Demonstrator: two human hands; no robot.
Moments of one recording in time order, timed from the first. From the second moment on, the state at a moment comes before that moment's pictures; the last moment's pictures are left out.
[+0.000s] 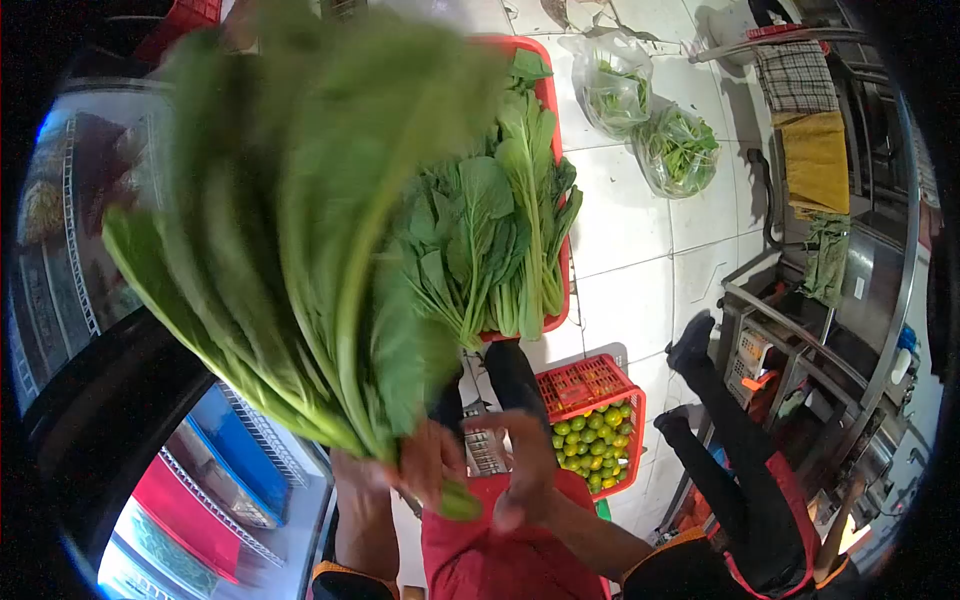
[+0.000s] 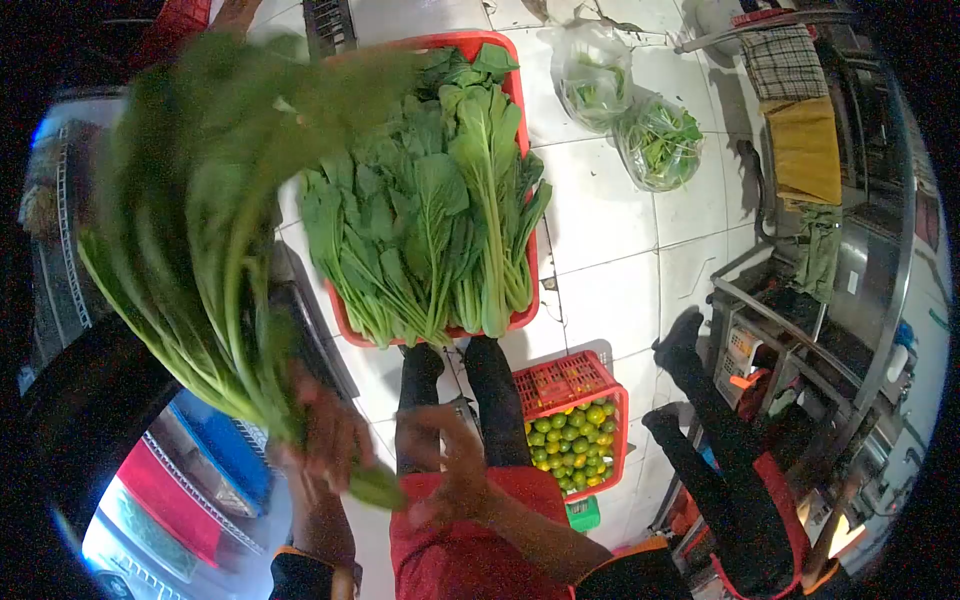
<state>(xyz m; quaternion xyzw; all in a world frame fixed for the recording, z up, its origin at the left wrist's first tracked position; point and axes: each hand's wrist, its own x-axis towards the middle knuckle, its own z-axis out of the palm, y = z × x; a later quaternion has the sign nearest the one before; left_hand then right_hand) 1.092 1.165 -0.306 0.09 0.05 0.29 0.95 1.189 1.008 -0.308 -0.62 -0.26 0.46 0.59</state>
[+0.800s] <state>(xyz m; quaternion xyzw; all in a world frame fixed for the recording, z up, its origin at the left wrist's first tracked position) 1.062 1.126 -0.439 0.08 0.40 0.20 0.89 1.192 1.044 -0.348 -0.80 -0.31 0.33 0.39</state>
